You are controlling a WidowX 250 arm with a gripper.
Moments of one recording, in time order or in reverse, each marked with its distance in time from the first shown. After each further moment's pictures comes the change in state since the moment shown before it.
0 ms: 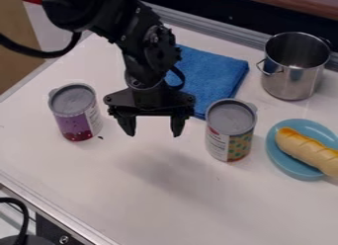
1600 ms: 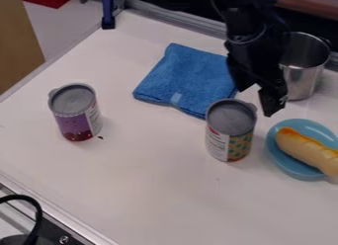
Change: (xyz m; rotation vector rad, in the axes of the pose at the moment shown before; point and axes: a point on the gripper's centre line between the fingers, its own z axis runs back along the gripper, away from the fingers) arm 0.029 -0.138 0.017 -0.365 -0.048 -0.991
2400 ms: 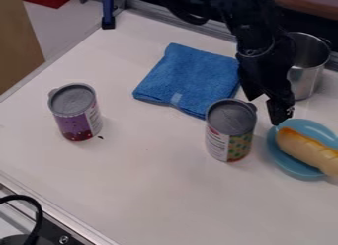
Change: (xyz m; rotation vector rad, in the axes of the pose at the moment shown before) arm 0.003 0.000 -0.028 -0.022 0.008 -0.035
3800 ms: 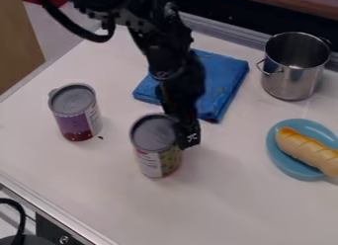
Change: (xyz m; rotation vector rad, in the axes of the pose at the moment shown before) arm -0.114 0.040 0.030 0.054 0.169 -0.079
